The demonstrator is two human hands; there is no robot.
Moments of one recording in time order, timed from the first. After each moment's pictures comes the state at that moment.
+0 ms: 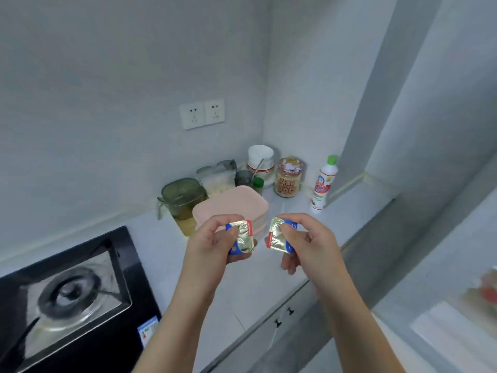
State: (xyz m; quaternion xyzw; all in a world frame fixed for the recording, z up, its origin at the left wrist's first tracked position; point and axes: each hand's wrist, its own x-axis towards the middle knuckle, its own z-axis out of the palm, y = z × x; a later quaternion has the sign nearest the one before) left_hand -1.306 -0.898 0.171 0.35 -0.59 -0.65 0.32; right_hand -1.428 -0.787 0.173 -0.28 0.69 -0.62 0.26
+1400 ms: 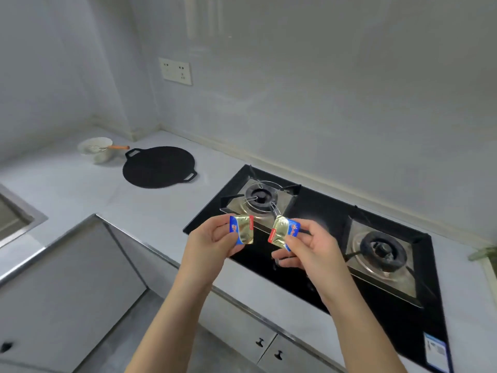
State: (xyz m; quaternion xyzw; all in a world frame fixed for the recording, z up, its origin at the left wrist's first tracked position) left_hand -0.737 -0.850 0.133 0.61 -0.28 -0.43 0.61; right_hand -0.906 -0.911 0.141 -0.58 0.46 -0.34 0.58
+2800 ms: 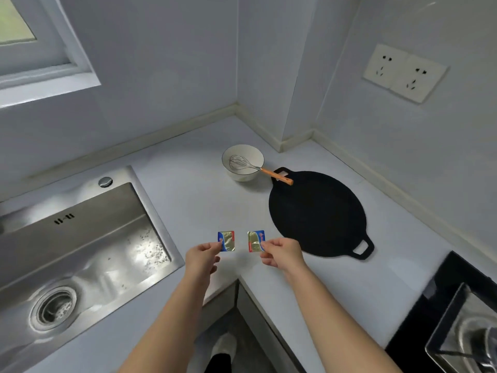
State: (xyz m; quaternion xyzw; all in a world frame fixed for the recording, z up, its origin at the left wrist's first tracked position) left_hand -0.175 -0.917 -0.052 0.73 0.12 -0.35 0.58; right_hand -0.287 -1.059 -0.046 -0.56 0.52 -0.05 0.64
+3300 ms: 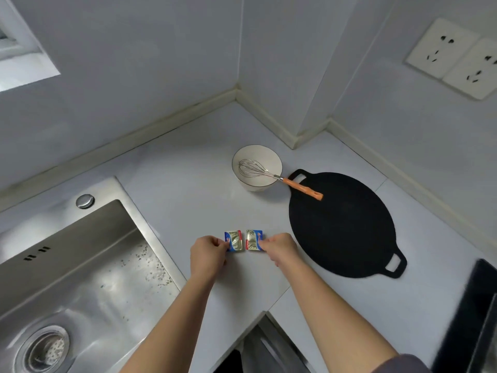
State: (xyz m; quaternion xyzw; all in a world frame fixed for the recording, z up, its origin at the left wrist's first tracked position) left_hand -0.055 -0.954 -0.085 0.86 -0.04 -0.34 0.39; right_hand -0.157 -1.083 -0.092 -0.63 0.61 0.07 0.48
